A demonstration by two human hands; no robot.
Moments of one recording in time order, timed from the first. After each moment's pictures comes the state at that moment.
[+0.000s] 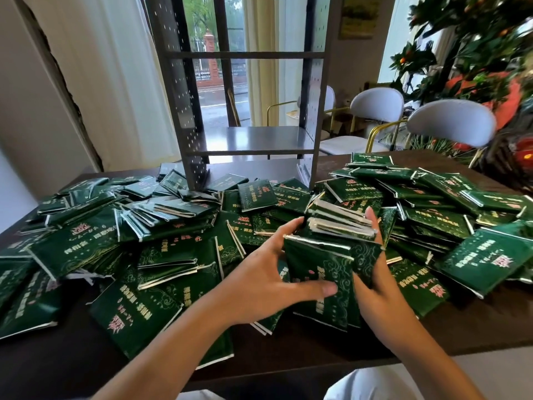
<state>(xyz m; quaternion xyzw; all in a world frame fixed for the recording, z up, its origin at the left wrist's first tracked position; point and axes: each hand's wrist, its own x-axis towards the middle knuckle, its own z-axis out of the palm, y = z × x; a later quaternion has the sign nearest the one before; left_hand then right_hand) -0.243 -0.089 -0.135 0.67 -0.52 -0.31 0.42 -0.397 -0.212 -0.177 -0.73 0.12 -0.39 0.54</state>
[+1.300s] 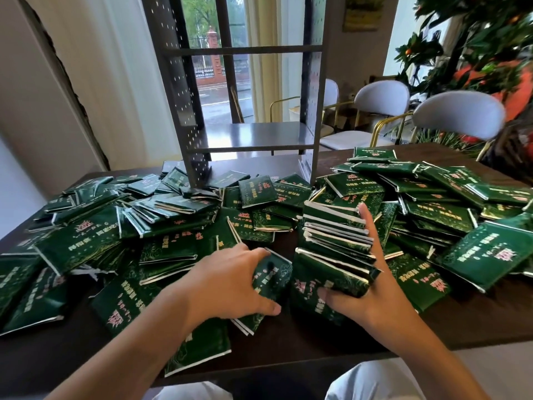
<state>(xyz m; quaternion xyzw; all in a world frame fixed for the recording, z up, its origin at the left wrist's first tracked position) -0.227 -0.070 -0.119 0.84 -0.53 -0.12 0.01 -0.403 -0.213 -0.179 -0.75 0.11 -0.34 0.56</state>
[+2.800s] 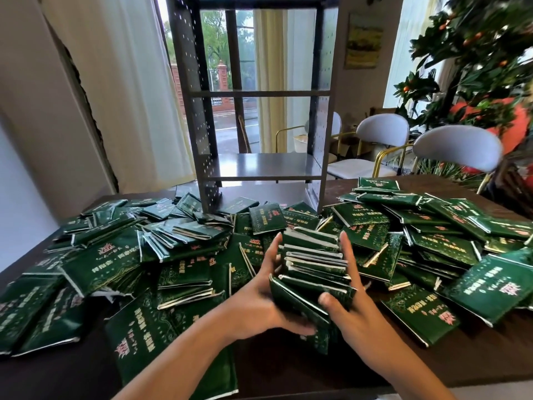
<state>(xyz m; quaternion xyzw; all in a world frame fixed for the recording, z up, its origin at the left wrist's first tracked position) -0.233 -0.076 -0.138 0.62 -0.45 -0.39 0.51 -0.382 -0.195 -0.163 -0.74 0.12 -0.29 0.59</state>
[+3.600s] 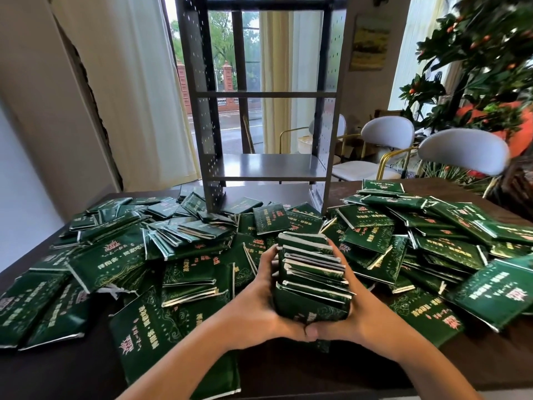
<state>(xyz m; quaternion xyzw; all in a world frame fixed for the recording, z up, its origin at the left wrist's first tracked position) -0.225 -0.068 -0.146 0.62 -0.48 -0.36 0.50 -0.380 -0.224 -0.164 -0.80 0.07 -0.14 0.58</state>
